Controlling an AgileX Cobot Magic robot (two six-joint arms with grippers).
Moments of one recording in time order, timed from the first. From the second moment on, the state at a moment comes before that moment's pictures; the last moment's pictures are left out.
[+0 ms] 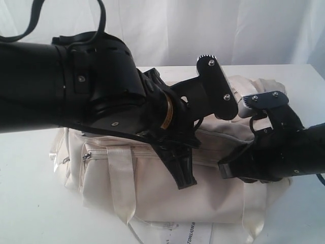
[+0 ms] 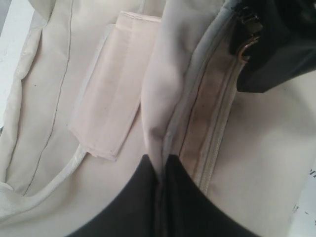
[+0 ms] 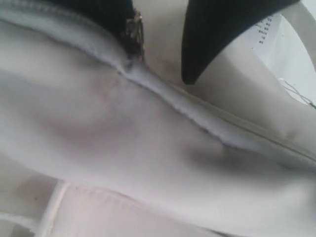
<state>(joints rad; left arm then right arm) -1.11 1.61 -1.26 0.48 0.64 0.02 0.41 1.31 -0.59 0.94 0.48 -0.90</state>
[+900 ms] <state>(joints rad) -1.11 1.61 -1.26 0.47 0.65 0.02 0.41 1.20 -0.69 0.04 0.60 -0.08</state>
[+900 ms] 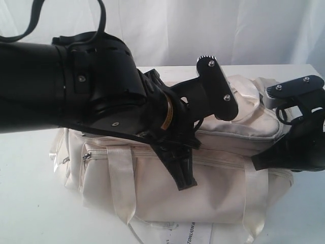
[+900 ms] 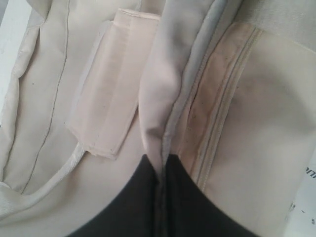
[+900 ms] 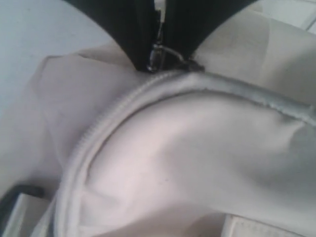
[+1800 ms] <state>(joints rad) -1.11 1.61 -1.26 0.45 0.69 0.02 0.39 1.20 -0.79 0.18 0.84 -0.16</state>
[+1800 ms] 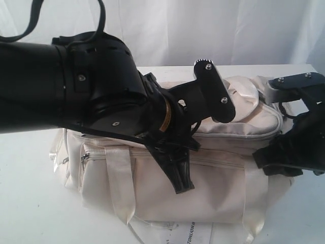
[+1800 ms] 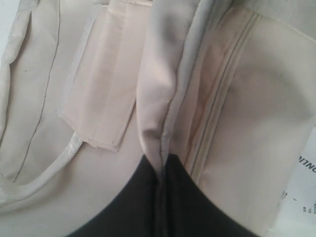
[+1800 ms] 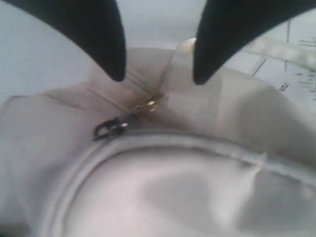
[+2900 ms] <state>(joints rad) -1.11 1.60 -1.26 0.42 0.70 -0.01 0.27 1.30 -1.06 0.00 0.83 0.01</state>
